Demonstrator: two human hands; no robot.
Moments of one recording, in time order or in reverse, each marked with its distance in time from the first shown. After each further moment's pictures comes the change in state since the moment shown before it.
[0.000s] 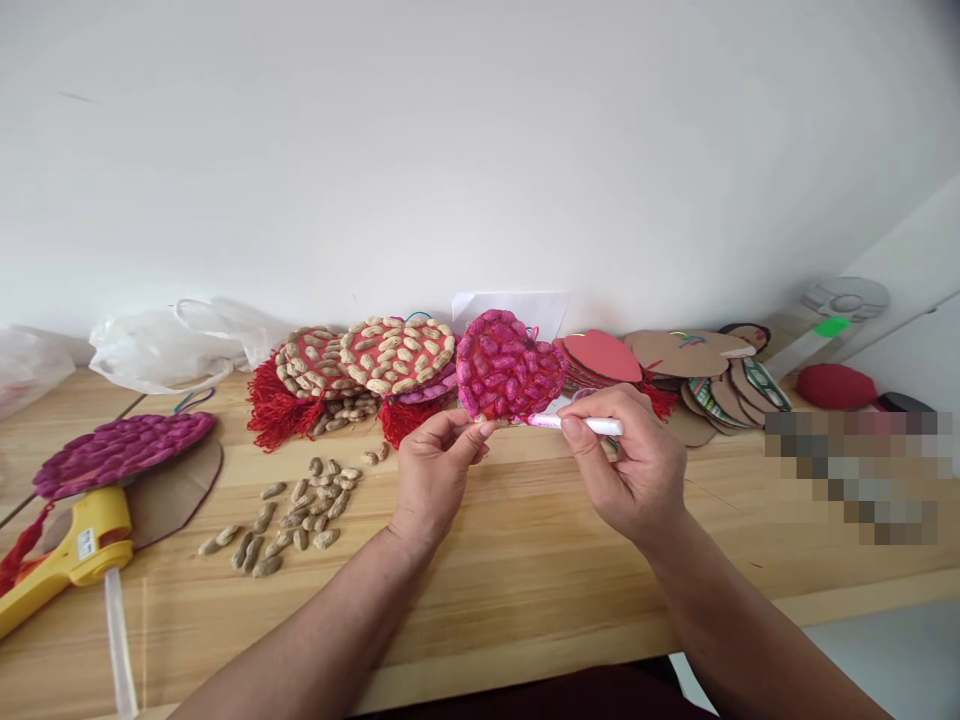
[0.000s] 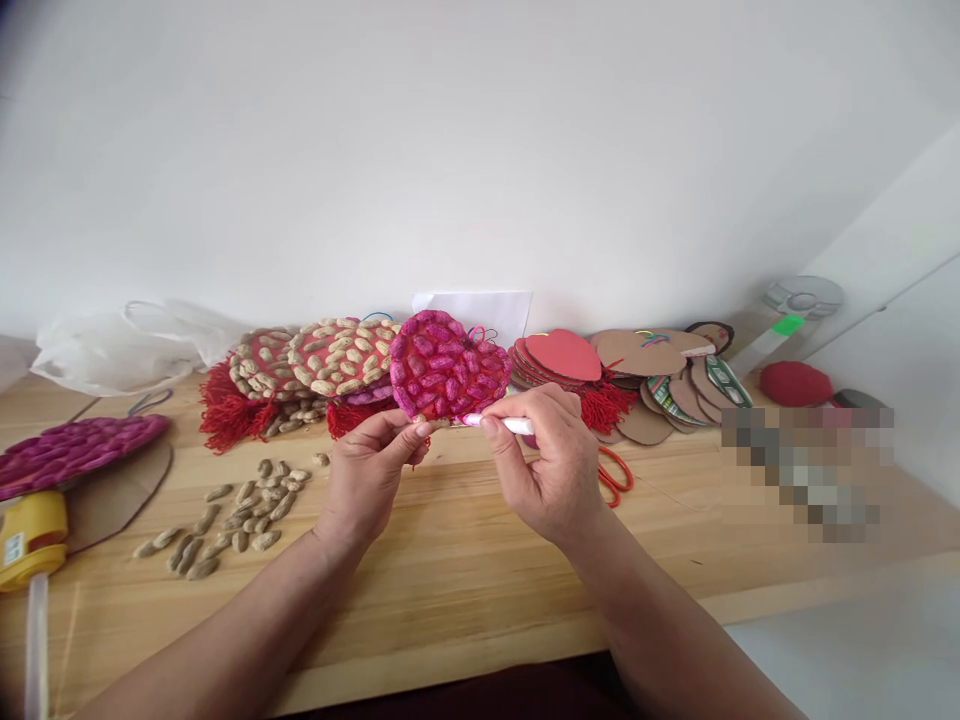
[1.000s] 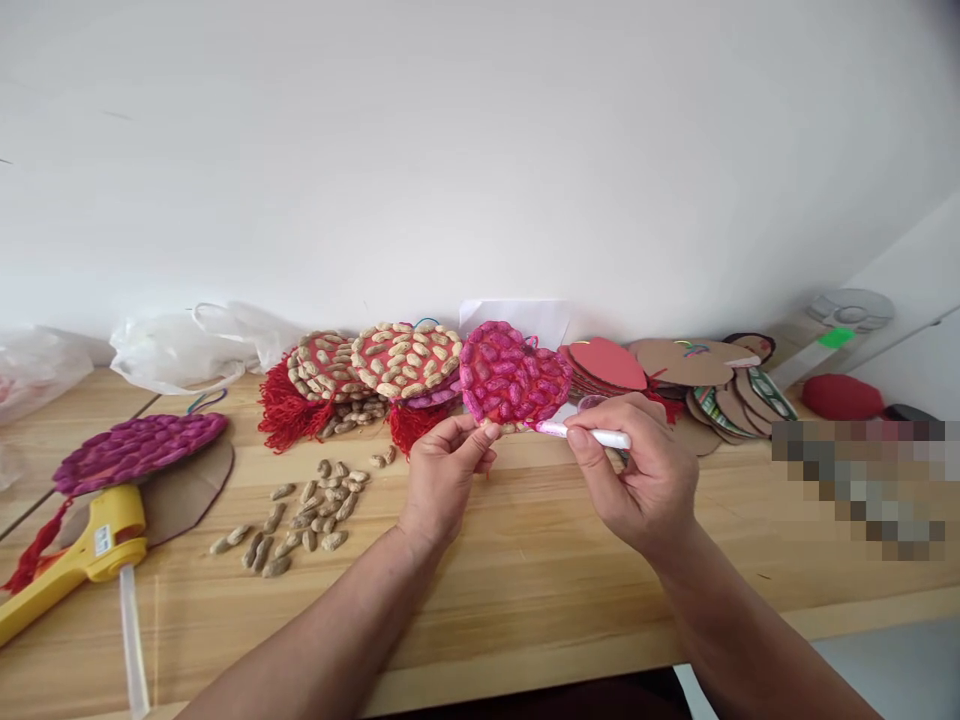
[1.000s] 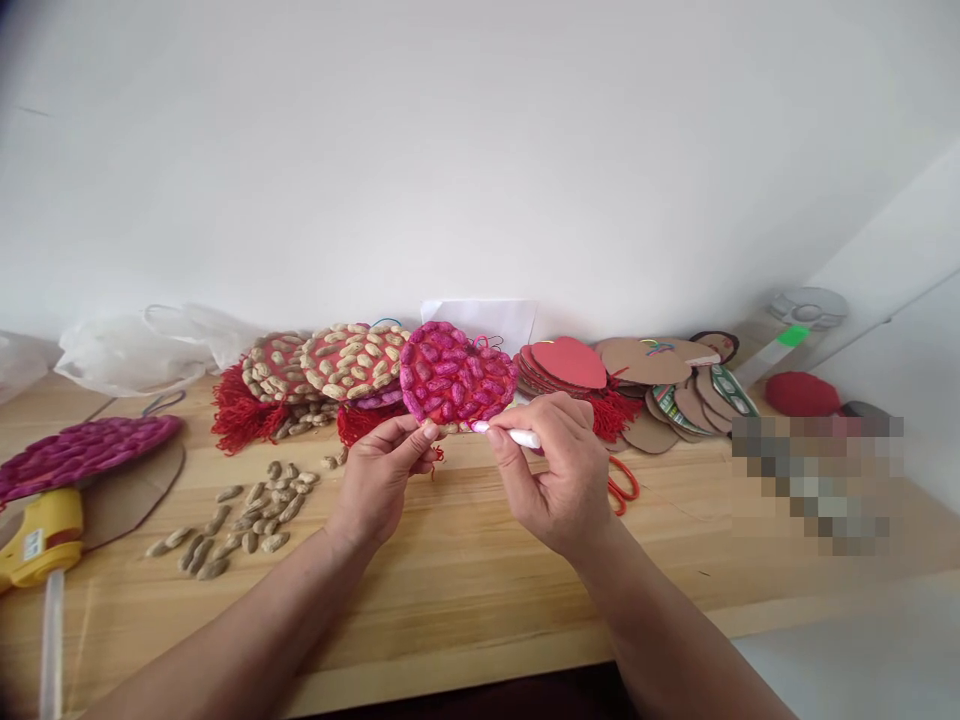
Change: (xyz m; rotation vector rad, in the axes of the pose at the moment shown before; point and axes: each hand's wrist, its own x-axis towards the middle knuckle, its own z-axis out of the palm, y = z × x) left_hand 0.002 -0.004 0.000 -0.127 0.012 -0.143; right_hand 0.000 -0.003 -0.001 -0.035 0.030 -0.081
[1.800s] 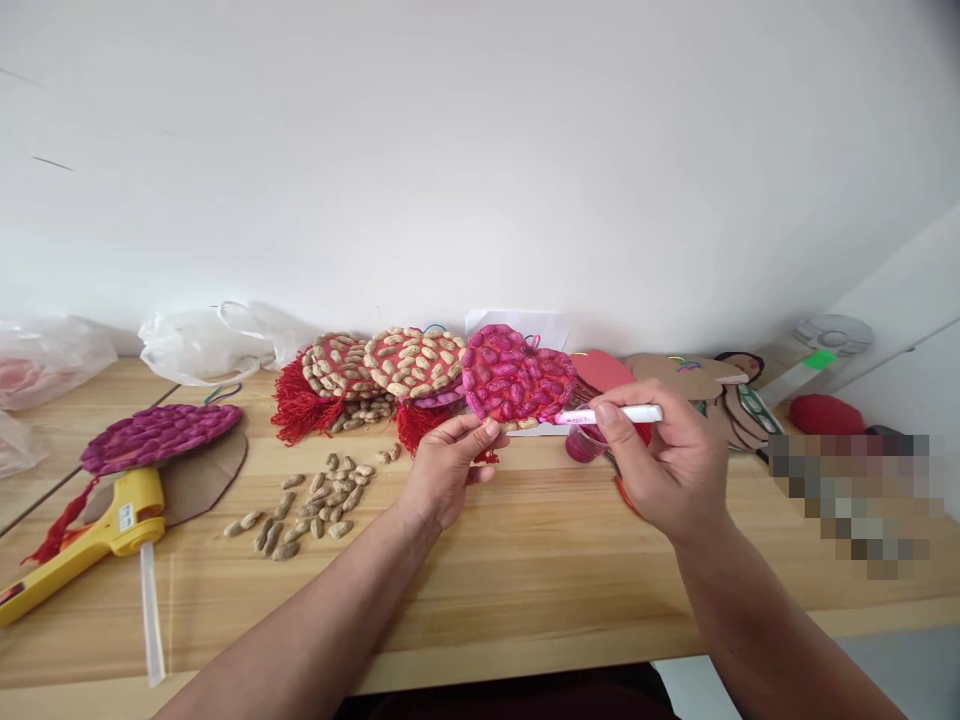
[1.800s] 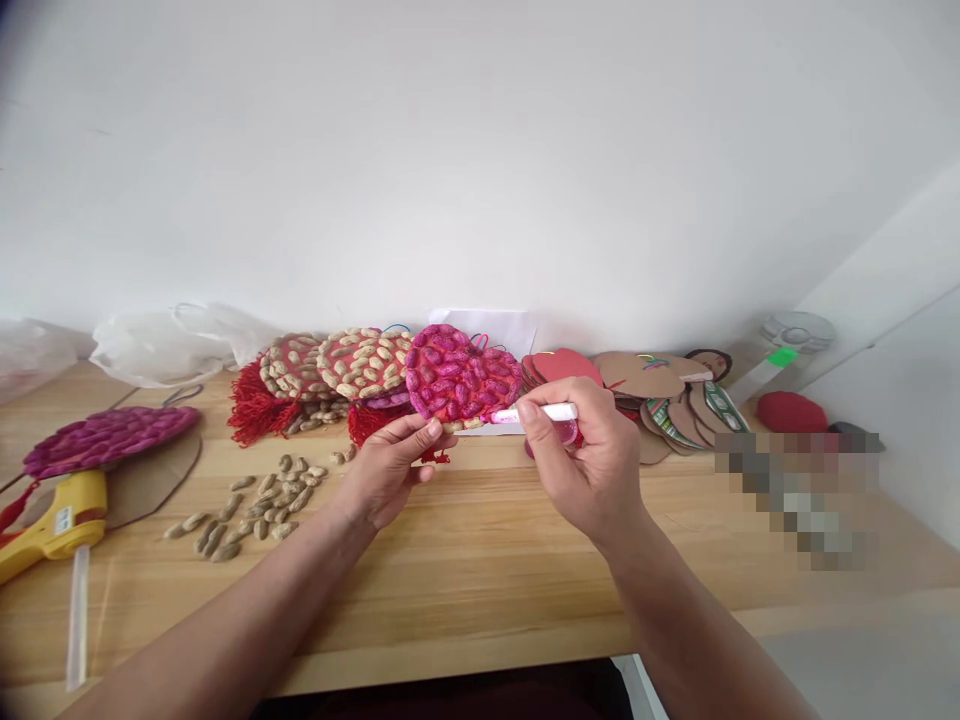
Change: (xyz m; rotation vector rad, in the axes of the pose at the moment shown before) left_hand 0.004 0.012 -0.002 -0.105 -0.085 -0.224; right_hand 0.021 -0.003 -0.025 0.085 -0.025 0.258
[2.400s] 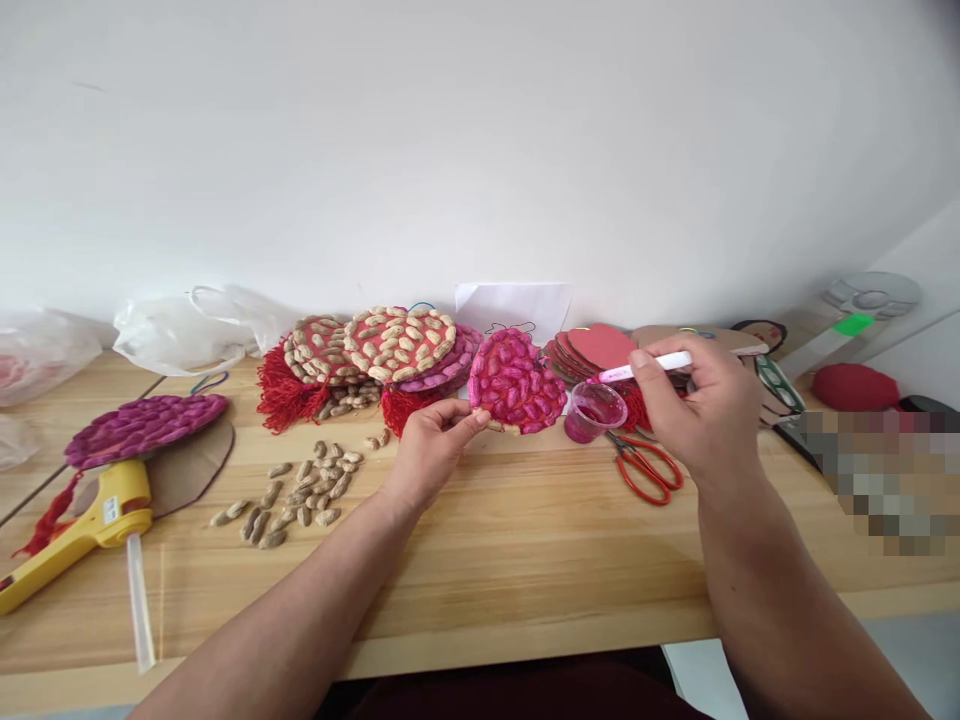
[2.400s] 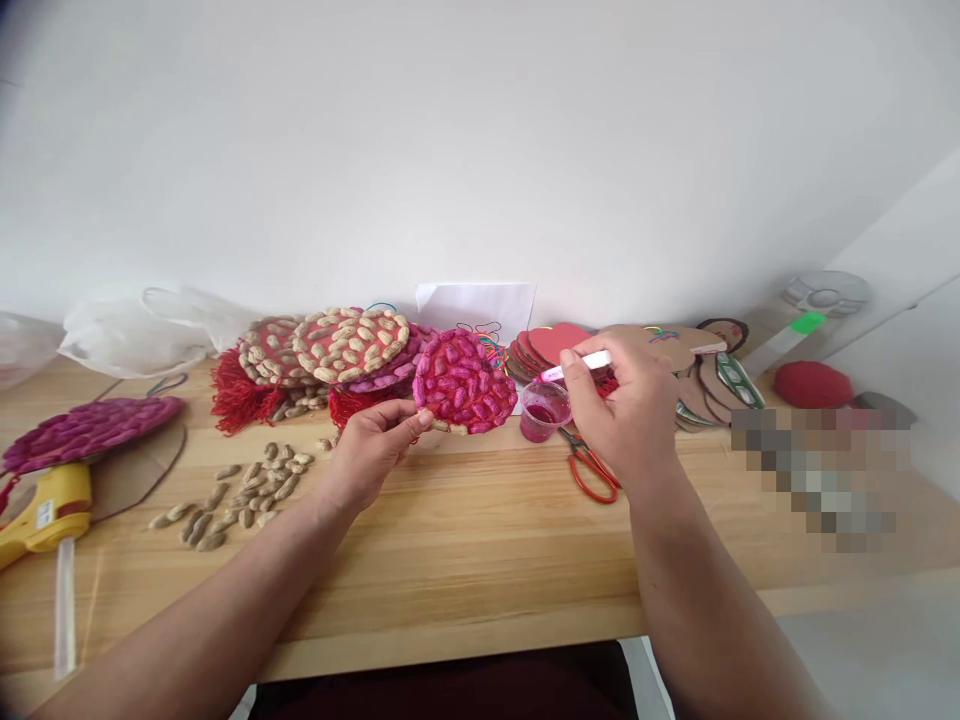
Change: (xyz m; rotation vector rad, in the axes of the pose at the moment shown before) left_hand 0.008 -0.002 -0.011 0.496 0.017 0.200; right_hand 0.020 0.055 -0.020 -0.326 0.101 -0.009
